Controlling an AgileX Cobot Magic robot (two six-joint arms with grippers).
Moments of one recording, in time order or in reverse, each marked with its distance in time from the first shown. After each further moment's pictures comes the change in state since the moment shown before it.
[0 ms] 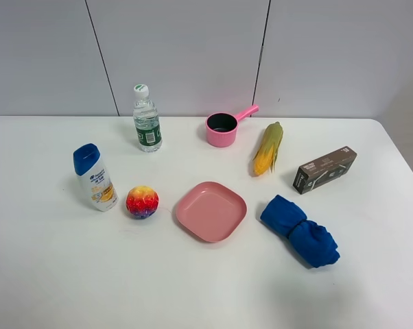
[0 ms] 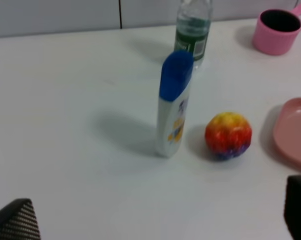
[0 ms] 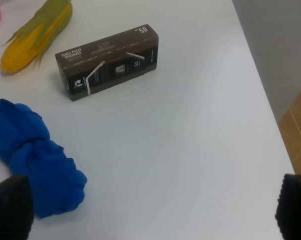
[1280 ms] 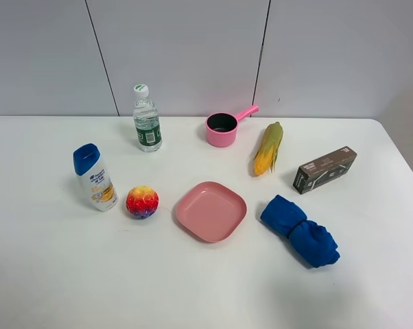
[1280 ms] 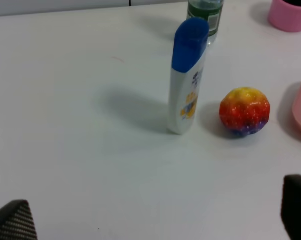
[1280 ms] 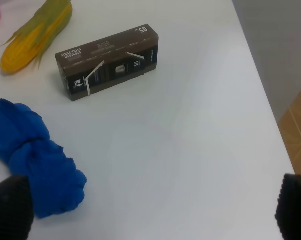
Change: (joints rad) left arm 0.000 -0.118 0.124 0.065 0.017 -0.024; right arm 0.000 0.000 0.000 0.000 0.000 0.000
